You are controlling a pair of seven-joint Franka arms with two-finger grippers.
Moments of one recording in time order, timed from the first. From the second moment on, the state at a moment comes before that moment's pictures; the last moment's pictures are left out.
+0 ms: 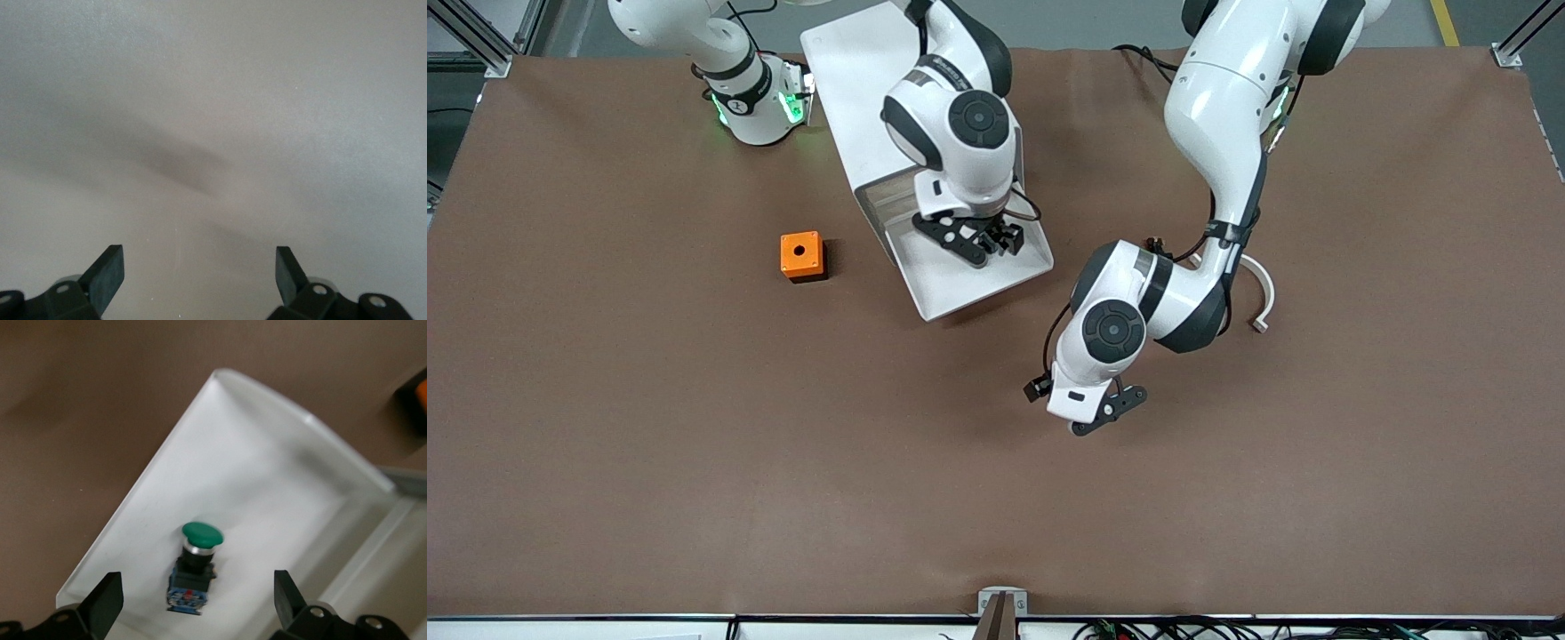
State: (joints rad) left arm -0.67 0.86 0.15 -1.20 -0.26 2.02 -0.95; right arm 0.88 0.42 -0.07 -1.62 0.08 1.89 1.25
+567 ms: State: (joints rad) left arm -0.72 0.86 0.15 -1.20 -0.18 2.02 -1.00; right arm 0.57 0.27 -0.10 -1.49 0.04 1.57 0.61
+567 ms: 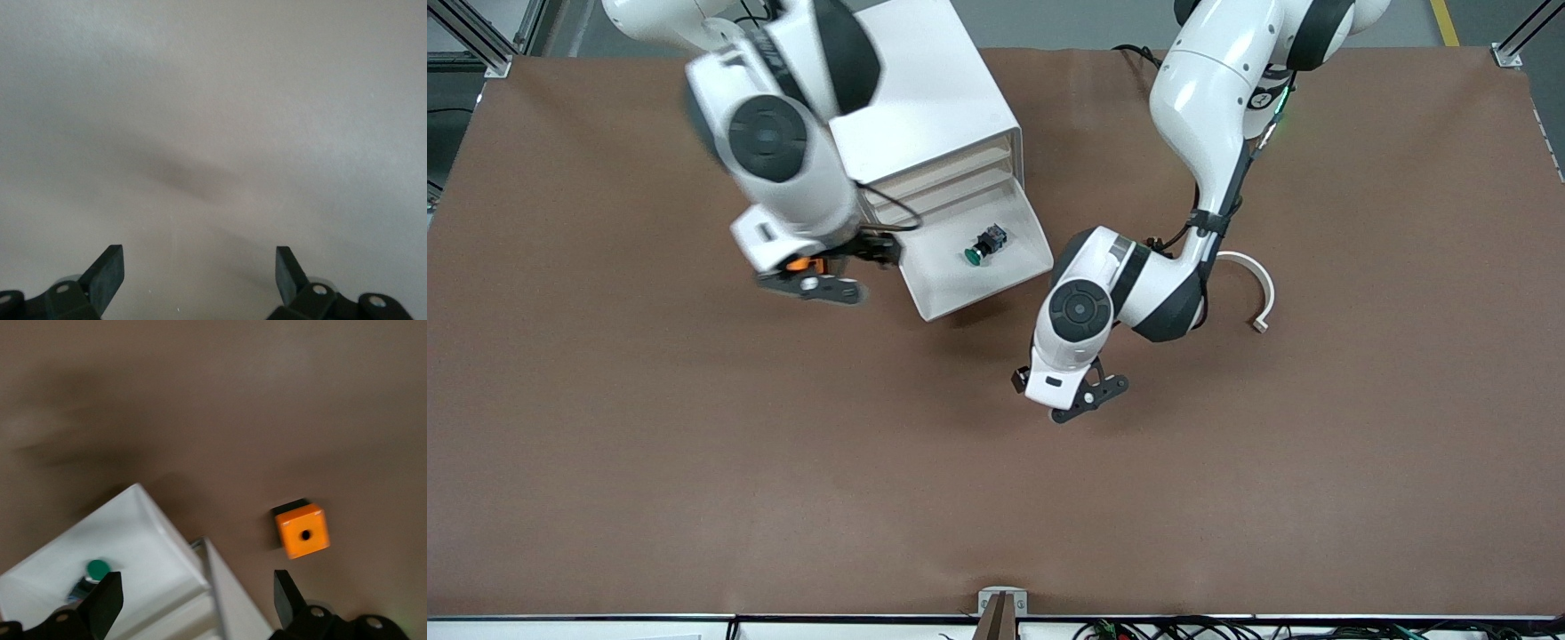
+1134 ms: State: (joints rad) left arm -0.74 0.84 0.08 -1.23 -0.18 2.05 -1.00; right arm 0.23 0.14 -0.10 -1.49 0.00 1.47 0.15
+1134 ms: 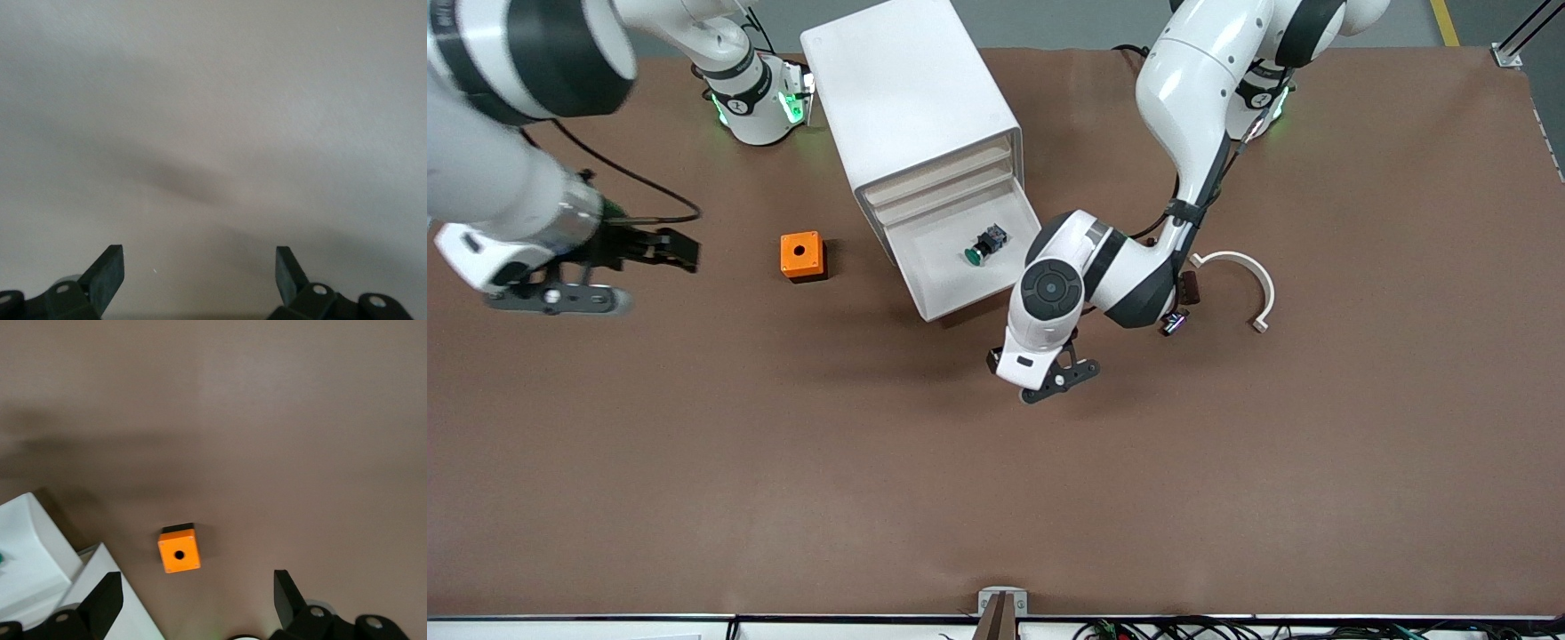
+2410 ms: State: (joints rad) left arm -0.84 0.73 -0.05 -1.49 -0.21 2.19 -1.00; right arm 0.05 0.14 -0.09 -1.45 -0.01 1.43 -0.04
